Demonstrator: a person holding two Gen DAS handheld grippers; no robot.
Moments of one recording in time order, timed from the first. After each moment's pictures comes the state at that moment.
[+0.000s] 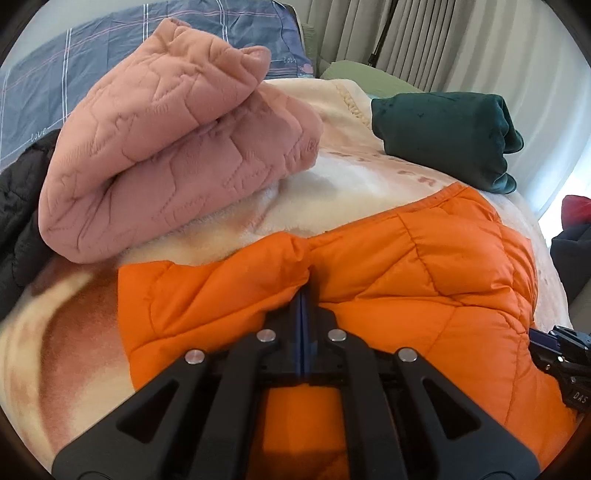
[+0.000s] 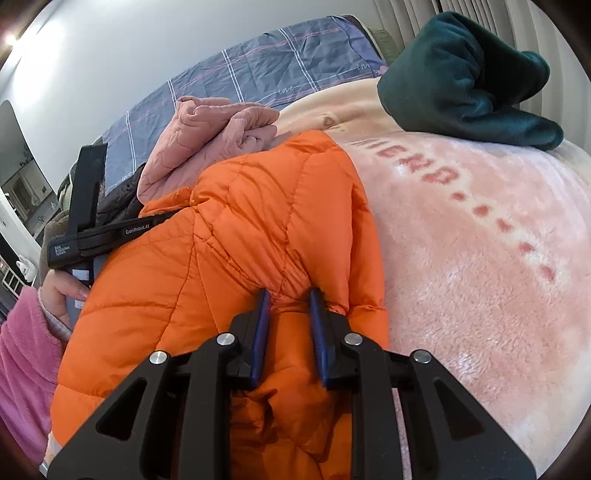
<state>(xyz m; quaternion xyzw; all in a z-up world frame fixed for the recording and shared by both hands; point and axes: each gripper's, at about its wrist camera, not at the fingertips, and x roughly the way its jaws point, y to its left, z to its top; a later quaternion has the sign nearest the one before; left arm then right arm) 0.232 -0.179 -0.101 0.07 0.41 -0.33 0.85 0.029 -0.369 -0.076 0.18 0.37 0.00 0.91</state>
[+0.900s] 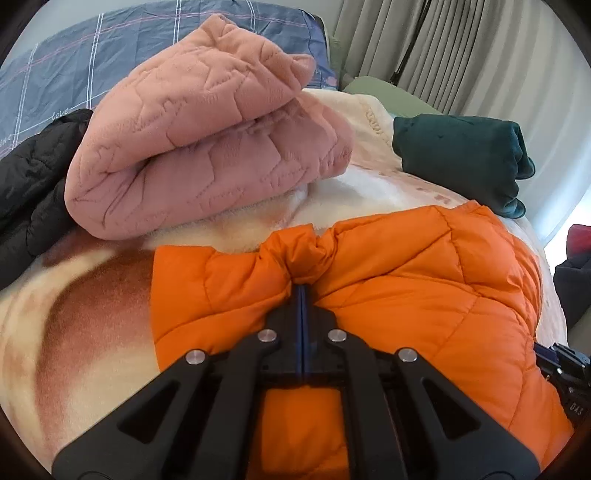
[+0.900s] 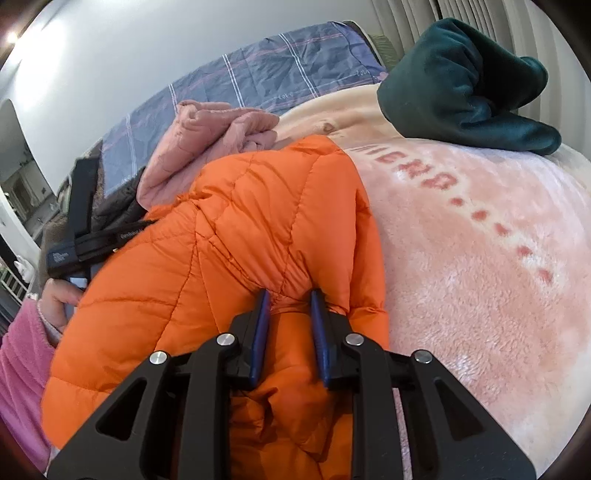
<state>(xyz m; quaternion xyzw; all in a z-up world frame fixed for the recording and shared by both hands) 0.233 -0.163 -0.103 0.03 0.41 -0.30 0.86 0.025 -0.369 -0.074 0.18 0.35 0.00 0.92</state>
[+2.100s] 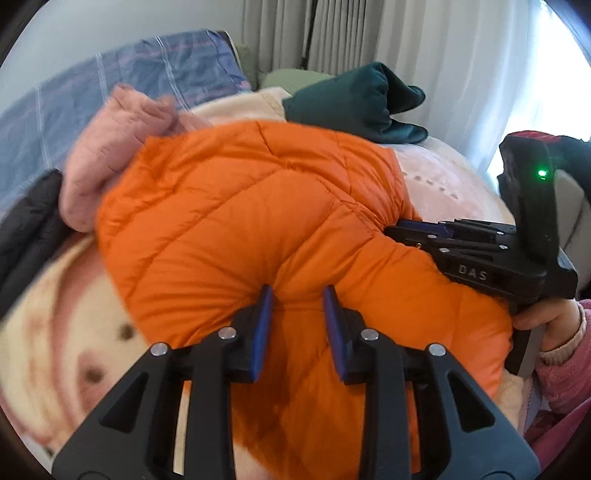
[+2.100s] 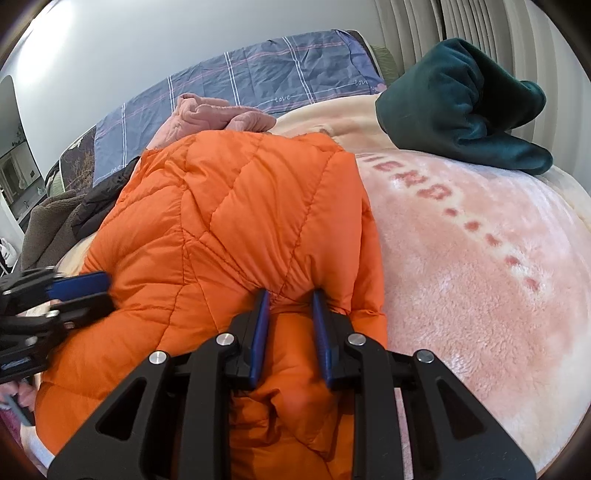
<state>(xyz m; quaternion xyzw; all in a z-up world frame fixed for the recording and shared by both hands) 0.068 -0.154 -0.063 0.14 0.35 -0.39 0.84 0.026 -0.356 -0.072 0.13 0.36 -0.03 0.92</state>
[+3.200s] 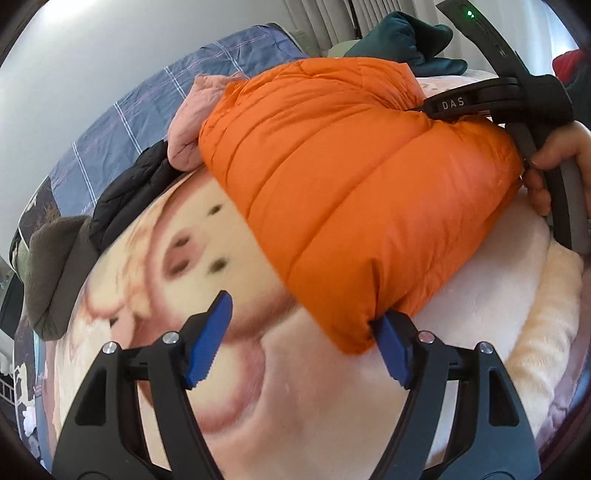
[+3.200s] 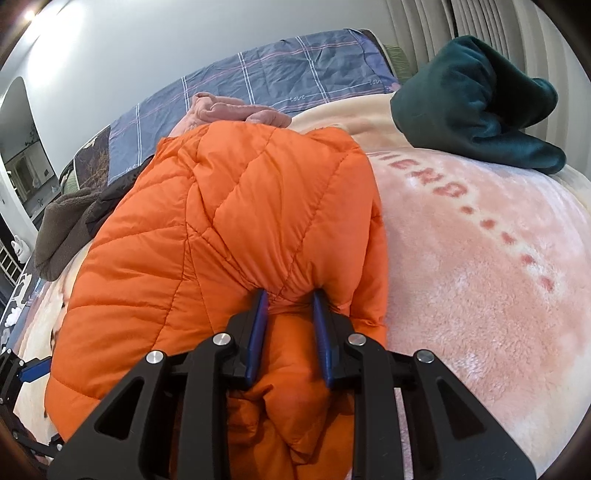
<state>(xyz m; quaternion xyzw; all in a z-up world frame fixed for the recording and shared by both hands) -0.050 -0.115 -0.099 0.26 0.34 -0.21 0.88 0.025 -0.354 -0.074 0.14 0.35 0.00 0.93</state>
